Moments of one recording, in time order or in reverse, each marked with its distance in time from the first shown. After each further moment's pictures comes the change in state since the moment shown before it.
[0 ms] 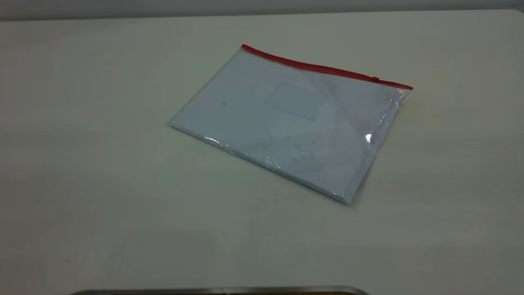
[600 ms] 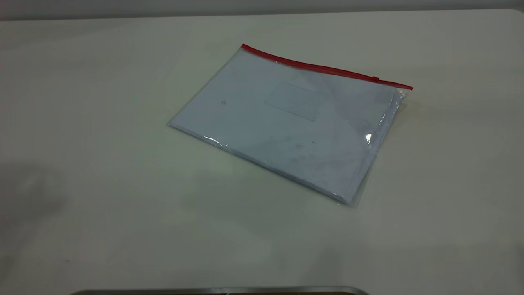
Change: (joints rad) left arm 0.000 1.019 -0.474 -0.138 -0.236 0.004; right arm 0.000 0.616 -0.149 0.018 -0.262 0.003
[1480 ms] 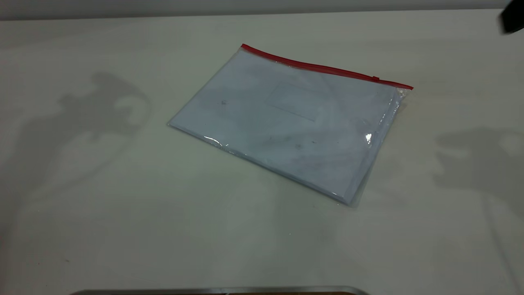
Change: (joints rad) left arm -0.069 0.648 -0.362 -0.283 -0.109 0.682; right arm 0.000 1.014 -0.105 0.600 -0.404 -0.711
